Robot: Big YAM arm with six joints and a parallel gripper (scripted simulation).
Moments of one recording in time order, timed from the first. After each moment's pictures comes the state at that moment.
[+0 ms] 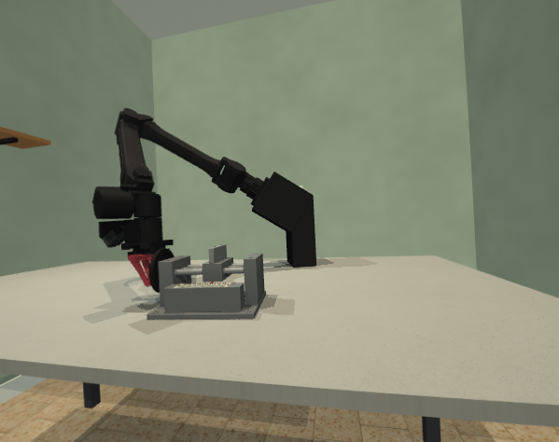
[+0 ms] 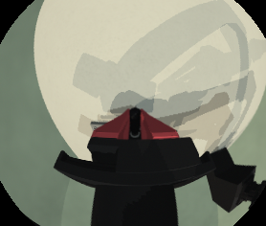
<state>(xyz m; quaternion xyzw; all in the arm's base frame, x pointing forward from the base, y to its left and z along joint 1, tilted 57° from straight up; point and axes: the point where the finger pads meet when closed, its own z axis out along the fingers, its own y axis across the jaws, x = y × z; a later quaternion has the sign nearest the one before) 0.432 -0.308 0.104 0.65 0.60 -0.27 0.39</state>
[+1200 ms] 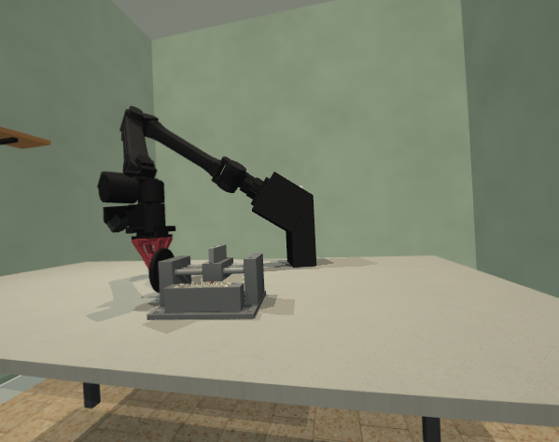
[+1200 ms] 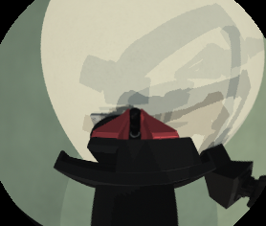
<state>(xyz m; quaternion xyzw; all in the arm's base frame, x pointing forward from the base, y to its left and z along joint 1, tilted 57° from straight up) 0.414 -0.280 0.120 0.65 0.60 -0.28 0.39</state>
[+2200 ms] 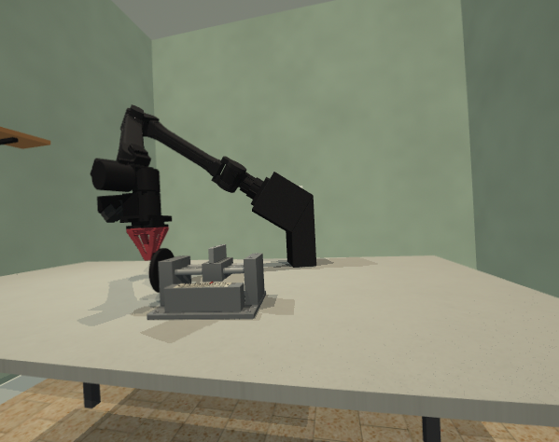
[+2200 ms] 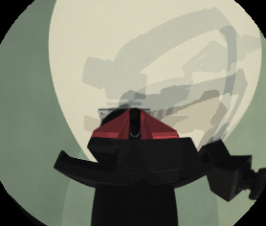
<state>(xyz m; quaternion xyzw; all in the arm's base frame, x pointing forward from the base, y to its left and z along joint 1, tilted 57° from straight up) 0.426 -0.260 0.135 0.65 0.59 -0.28 0.38</state>
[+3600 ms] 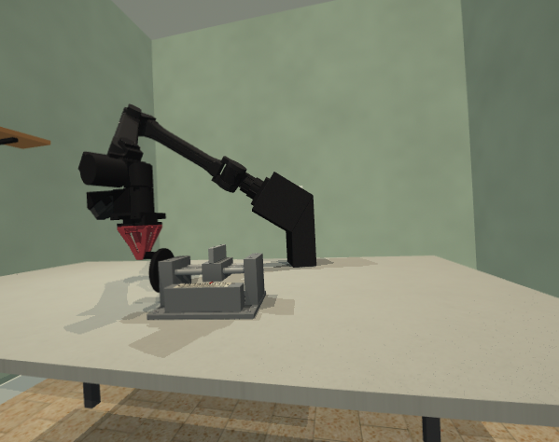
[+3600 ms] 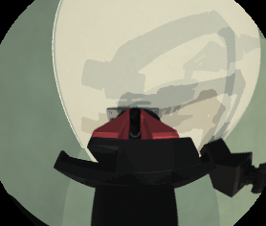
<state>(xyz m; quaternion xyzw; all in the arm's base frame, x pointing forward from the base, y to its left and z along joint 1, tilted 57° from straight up) 0.453 -0.255 0.143 0.65 0.59 -0.28 0.38</state>
